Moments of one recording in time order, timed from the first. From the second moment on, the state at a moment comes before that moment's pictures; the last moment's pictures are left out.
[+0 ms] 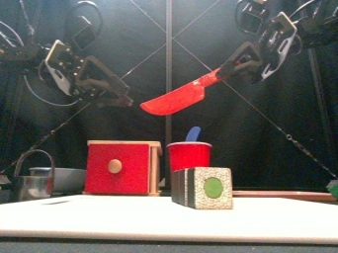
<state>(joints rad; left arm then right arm) 0.05 -0.19 0.98 0.03 -0.56 0.05 -0.09 -0.51 0.93 -0.14 -0.10 0.20</state>
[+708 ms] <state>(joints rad) 0.05 -0.08 0.87 0.05 -0.47 0.06 -0.08 -0.50 0.95 -0.14 -0.11 0.20</state>
